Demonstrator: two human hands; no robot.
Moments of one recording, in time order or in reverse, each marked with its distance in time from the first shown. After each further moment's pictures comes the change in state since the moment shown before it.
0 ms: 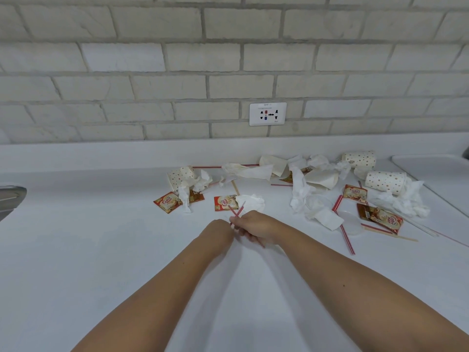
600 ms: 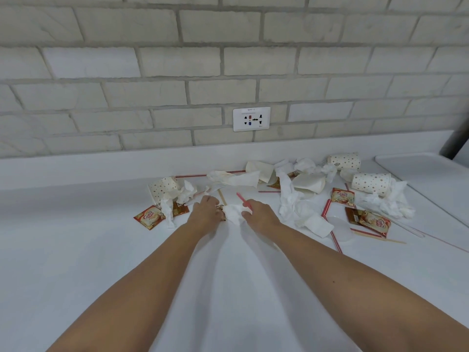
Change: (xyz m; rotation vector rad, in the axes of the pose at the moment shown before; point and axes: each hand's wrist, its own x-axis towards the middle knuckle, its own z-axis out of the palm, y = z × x) left_hand 0.079 -0.011 -0.021 -0.212 0.227 0.106; right_hand 0.027 0.014 -0.039 -0.254 0.450 -0.047
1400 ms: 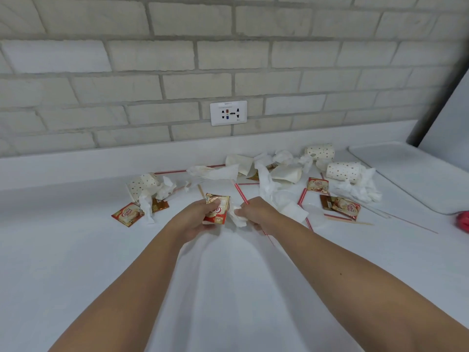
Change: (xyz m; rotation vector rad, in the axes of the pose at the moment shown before) left_hand -0.034 0.028 -0.004 -1.133 -0.322 -0.169; right_hand -0.030 0.013 -0.034 0.441 -0.150 0.276
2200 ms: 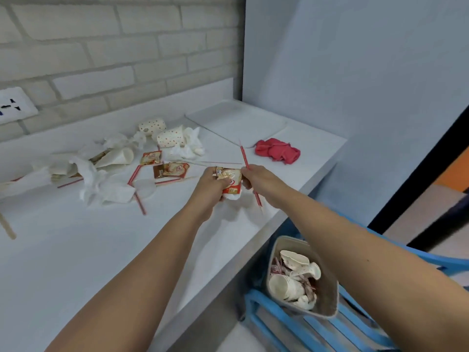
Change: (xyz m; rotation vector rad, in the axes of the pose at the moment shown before) left_hand -0.061 -0.031 0.387 0.261 -0.335 0.186; right_hand -0.204 0.204 -0.246 0.226 0.505 -0.035
